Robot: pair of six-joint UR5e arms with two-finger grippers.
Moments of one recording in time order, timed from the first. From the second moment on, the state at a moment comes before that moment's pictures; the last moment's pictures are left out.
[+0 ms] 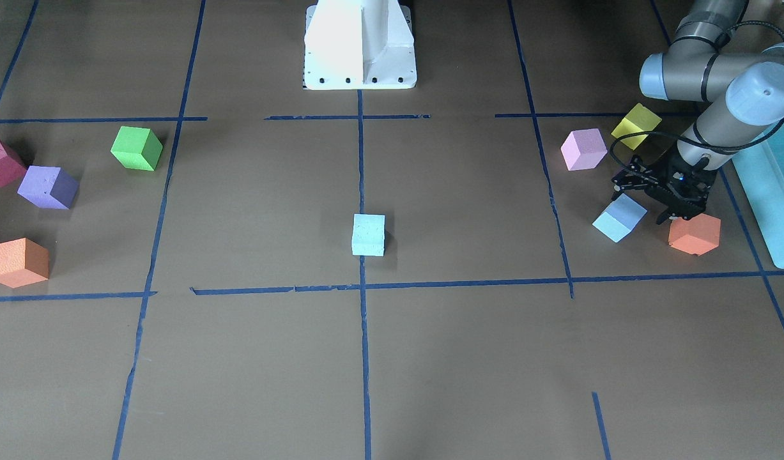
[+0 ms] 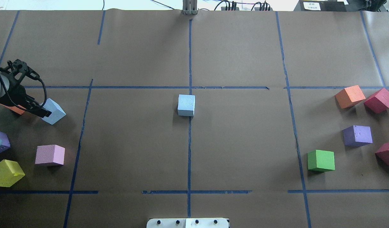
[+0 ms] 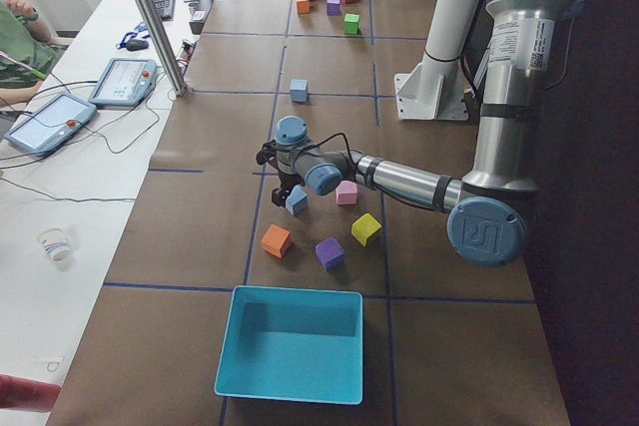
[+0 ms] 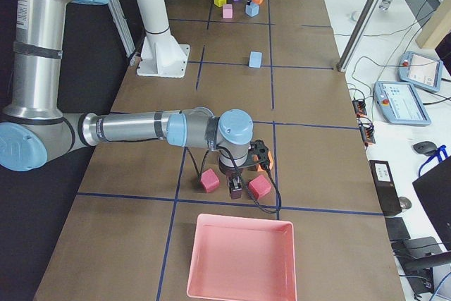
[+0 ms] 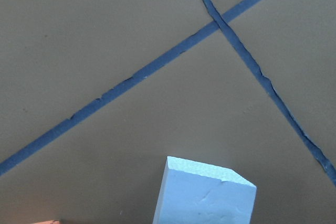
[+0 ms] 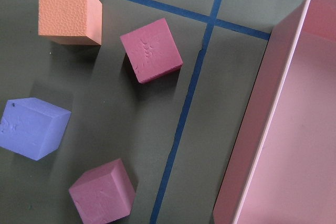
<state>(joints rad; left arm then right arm) -0.94 -1.63 -1.66 -2.08 -2.18 -0.26 1.58 -1.75 1.86 -1.73 2.33 -0.31</state>
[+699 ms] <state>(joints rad) -0.90 -1.68 -1.57 -2.08 -2.18 -0.26 1.58 -1.75 1.86 -1.73 2.33 -0.31</state>
